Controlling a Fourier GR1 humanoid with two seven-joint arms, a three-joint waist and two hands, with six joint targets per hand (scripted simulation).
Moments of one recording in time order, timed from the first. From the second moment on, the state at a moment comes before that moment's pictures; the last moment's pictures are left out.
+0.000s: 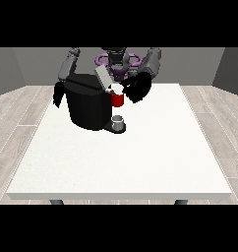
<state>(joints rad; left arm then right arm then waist) -1.20 0.42 0.23 -0.72 -0.52 -0.22 0.02 -0.46 -0.16 -0.14 -0.98 -0.09 0.14 -0.39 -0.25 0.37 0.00</state>
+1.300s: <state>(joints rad) -0.53 0.11 0.31 -0.71 -0.26 -0.31 -0.35 -0.06 -0.10 -0.06 -1.03 -0.06 0.18 -0.44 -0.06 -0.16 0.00</state>
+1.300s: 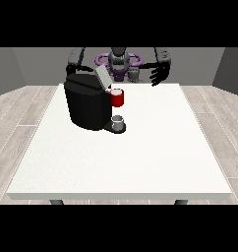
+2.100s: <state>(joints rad) -0.19 0.11 0.30 -0.80 -0.19 -0.41 -0.39 -0.02 -0.01 0.17 -1.52 0.08 0.01 -0.16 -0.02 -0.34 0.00</state>
